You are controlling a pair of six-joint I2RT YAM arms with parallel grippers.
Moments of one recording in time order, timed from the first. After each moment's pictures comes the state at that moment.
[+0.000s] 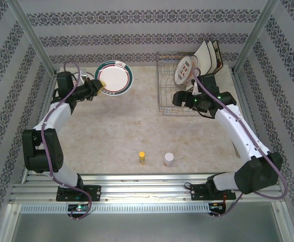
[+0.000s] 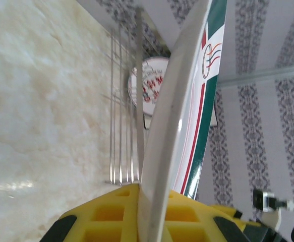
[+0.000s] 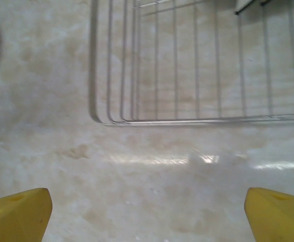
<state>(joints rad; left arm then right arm) 0.13 1.60 1.14 0.02 0.87 -0.90 0.26 1.36 1.30 -0.84 -0.14 0.43</state>
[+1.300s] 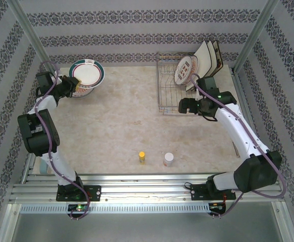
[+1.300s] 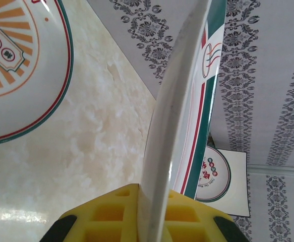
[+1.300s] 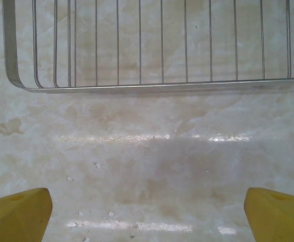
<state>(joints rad) 0.38 1.89 1.34 0.02 0.83 -0.89 0.24 1.38 1.30 -0.98 -0.03 0.33</state>
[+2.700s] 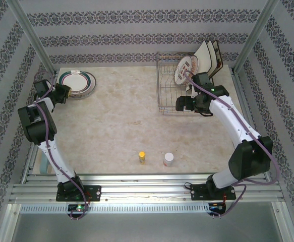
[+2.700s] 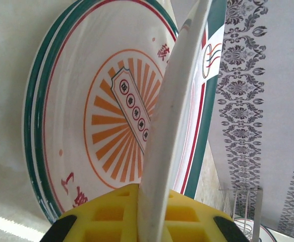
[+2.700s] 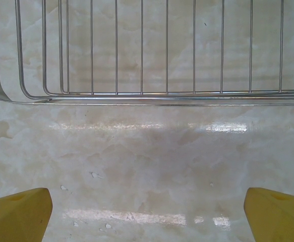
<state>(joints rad) 0.47 2.16 1.44 0.09 0.66 -0.91 0.24 1.52 1.37 -0.97 -0.04 0.31</state>
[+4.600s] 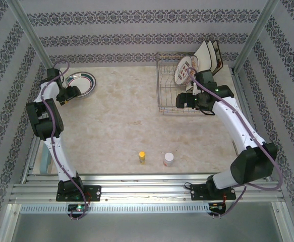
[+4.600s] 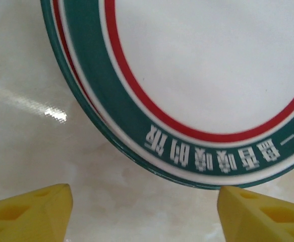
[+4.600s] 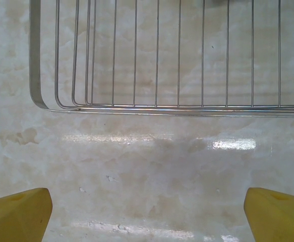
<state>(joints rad) 0.33 2.22 1.82 -0.76 0.21 -0.22 0.24 1.46 1.40 -0.97 -0.07 0.31</state>
